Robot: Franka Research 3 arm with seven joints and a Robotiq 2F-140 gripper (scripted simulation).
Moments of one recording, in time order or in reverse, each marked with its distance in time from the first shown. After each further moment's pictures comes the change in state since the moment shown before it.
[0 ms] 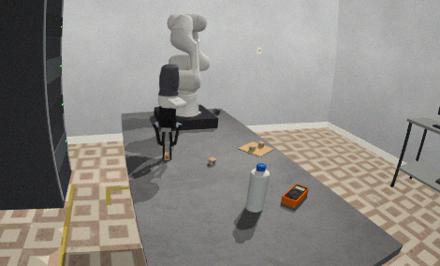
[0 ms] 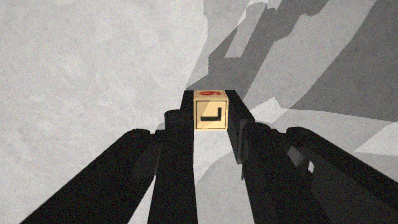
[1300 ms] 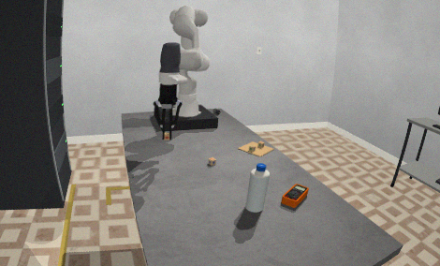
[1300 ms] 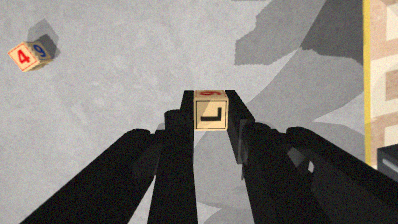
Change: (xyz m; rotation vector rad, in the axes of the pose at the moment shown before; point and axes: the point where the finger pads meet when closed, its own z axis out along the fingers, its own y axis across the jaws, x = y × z) arm 0.006 0.000 -0.100 0.002 0.017 -0.002
